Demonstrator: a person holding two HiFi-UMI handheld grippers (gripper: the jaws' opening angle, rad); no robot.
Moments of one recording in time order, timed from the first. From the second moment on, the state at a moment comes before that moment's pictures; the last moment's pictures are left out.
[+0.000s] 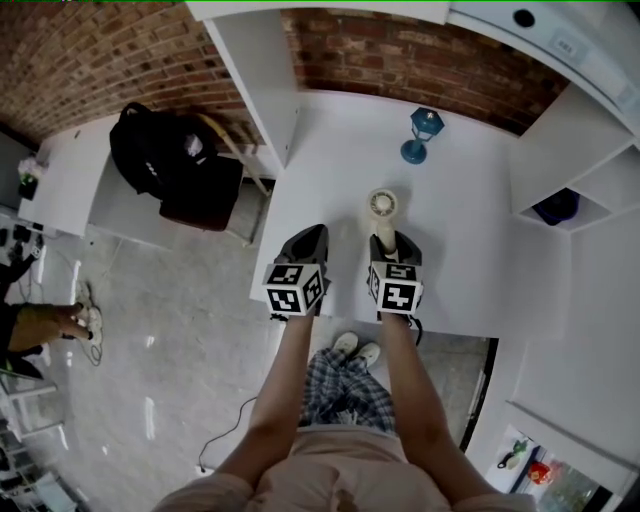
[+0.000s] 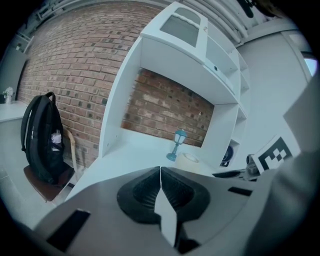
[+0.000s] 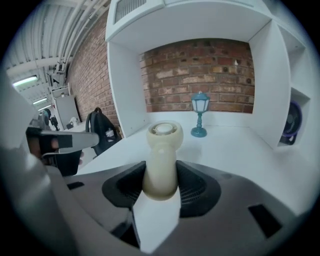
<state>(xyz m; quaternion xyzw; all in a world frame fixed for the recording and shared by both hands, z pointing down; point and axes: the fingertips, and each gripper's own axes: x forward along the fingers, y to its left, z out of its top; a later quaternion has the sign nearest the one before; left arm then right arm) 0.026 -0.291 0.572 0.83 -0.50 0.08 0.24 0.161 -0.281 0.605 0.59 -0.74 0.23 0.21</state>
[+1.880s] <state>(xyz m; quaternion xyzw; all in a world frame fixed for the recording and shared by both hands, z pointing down) 0.086 -0.295 0.549 0.84 -0.49 0.08 0.20 0.218 -0.256 0.551 0.60 -0.76 0.19 0.15</state>
